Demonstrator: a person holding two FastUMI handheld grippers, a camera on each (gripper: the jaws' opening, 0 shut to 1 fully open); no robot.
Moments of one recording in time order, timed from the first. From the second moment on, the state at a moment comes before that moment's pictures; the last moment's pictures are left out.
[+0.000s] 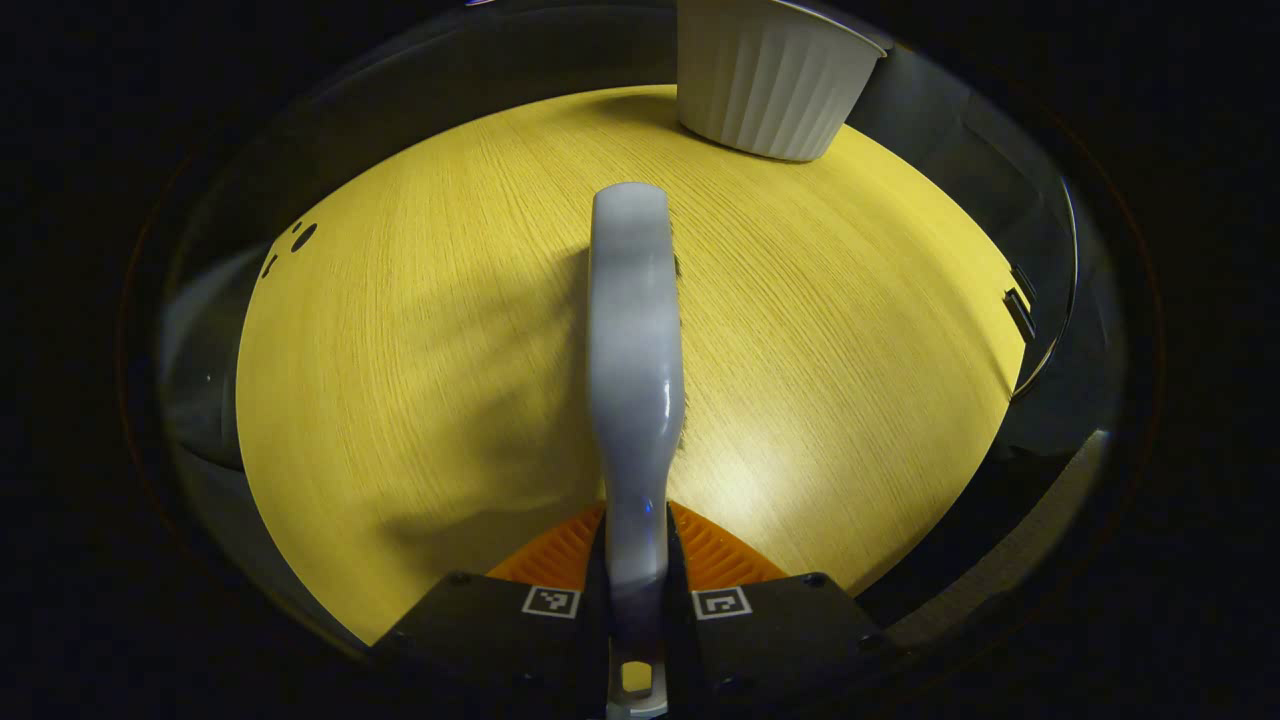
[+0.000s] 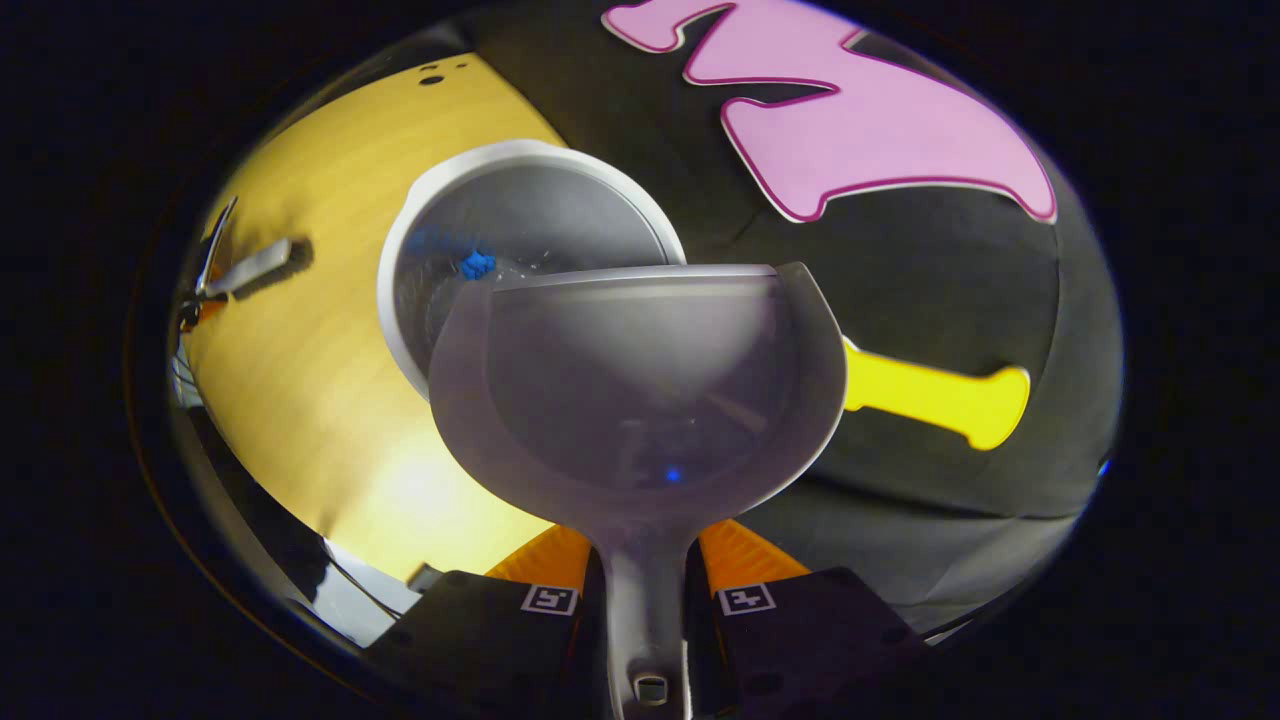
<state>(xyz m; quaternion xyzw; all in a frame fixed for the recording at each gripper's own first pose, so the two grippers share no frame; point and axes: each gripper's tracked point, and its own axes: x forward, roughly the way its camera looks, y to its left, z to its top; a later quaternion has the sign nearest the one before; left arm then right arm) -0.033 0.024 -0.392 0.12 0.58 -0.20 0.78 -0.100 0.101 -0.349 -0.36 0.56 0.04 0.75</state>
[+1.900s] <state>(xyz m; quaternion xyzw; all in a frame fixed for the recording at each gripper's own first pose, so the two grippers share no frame) -0.036 0.018 -0.390 0.11 0.60 -0.14 0.78 -0.321 0.339 -0.589 -0.05 0.56 0.22 0.80</state>
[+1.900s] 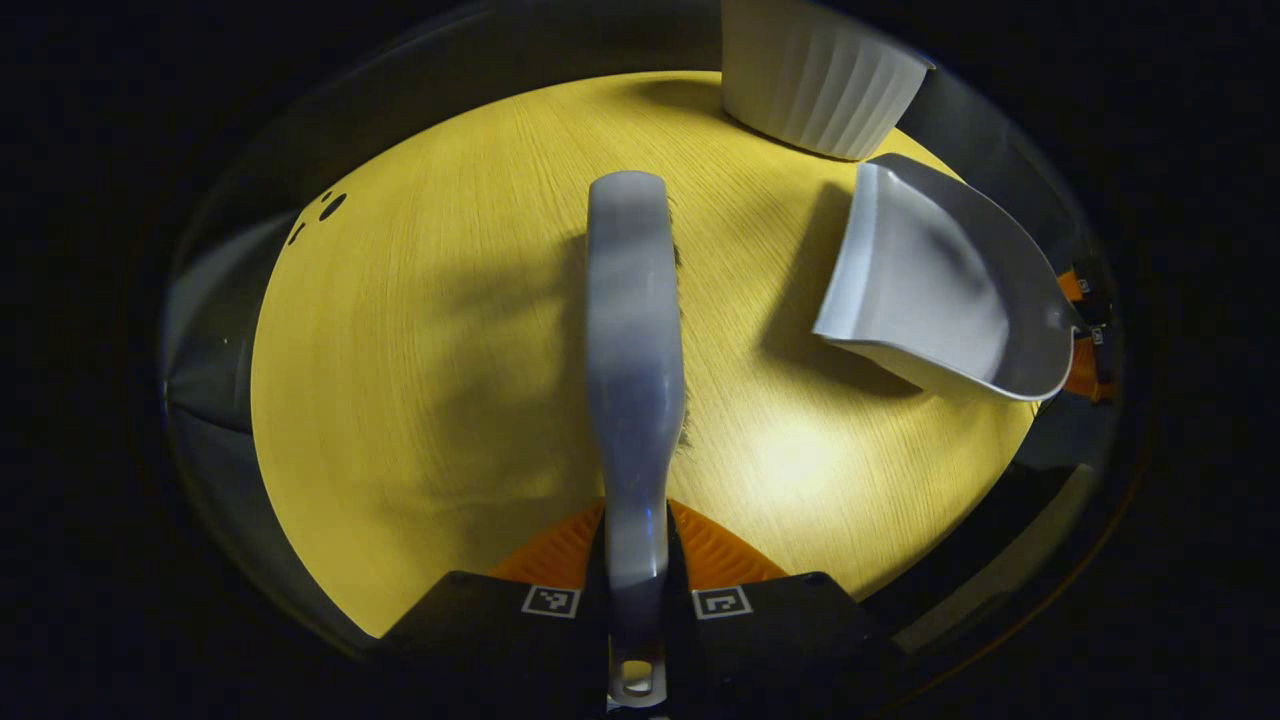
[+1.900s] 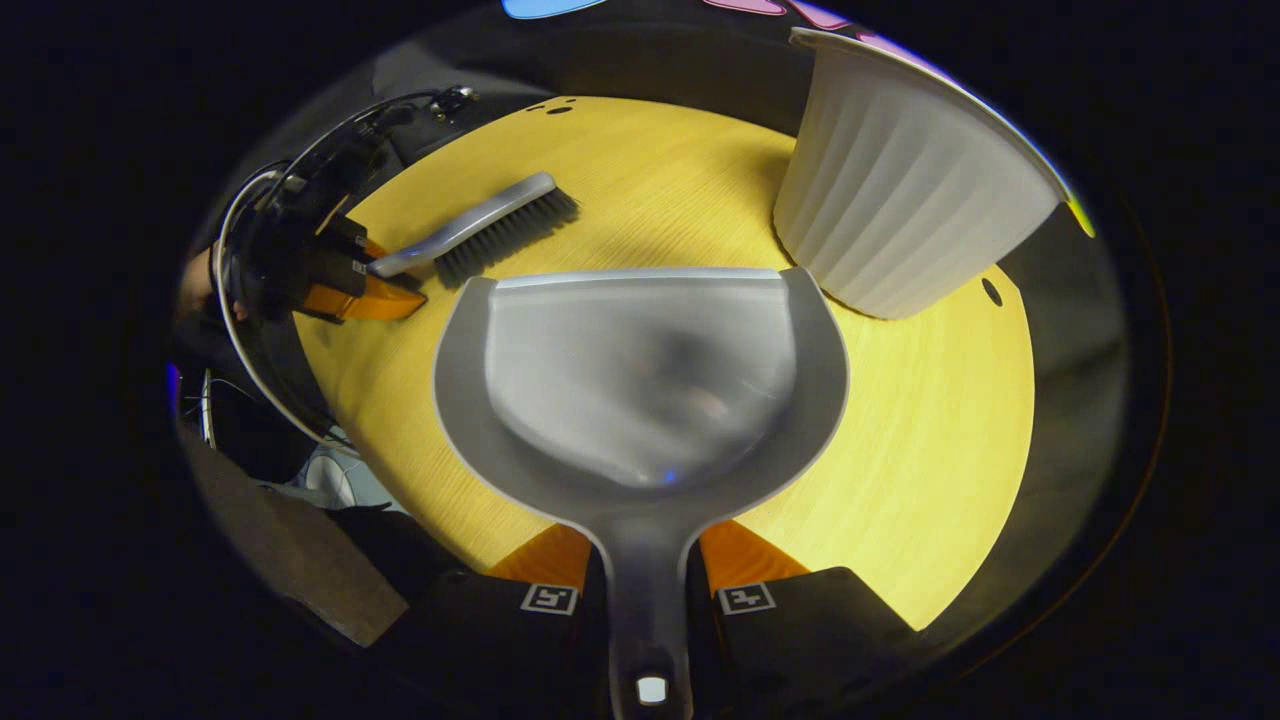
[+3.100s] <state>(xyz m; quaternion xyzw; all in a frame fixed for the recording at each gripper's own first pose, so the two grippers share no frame) -0.048 0.006 -0.376 0.13 0.61 -0.13 0.77 -0.335 0.355 -0.600 -0.02 0.58 0.22 0.79</state>
